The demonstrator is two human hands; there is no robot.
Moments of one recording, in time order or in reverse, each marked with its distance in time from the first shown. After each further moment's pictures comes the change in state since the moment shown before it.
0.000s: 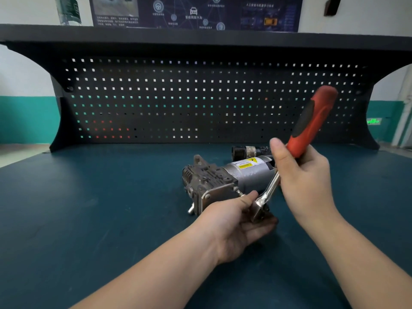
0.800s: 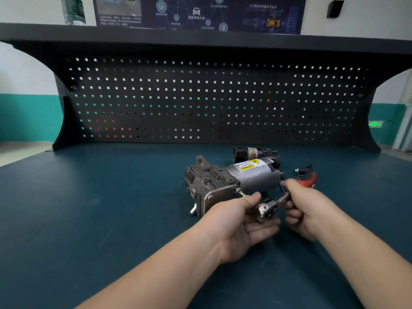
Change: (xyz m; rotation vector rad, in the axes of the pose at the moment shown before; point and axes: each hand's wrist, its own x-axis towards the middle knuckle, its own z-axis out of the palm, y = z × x) left_hand 0.003 0.001 0.001 0.066 -0.030 -0.027; right_hand 0.007 0.042 -0.015 0.081 0.038 0.920
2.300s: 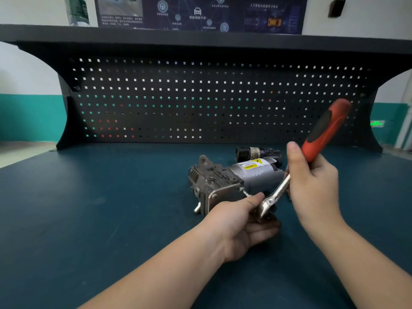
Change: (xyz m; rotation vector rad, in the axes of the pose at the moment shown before) left_hand -0.003 -0.001 -0.003 0.025 0.027 0.025; right_hand -0.034 -0.011 0.014 -0.065 0.031 -0.843
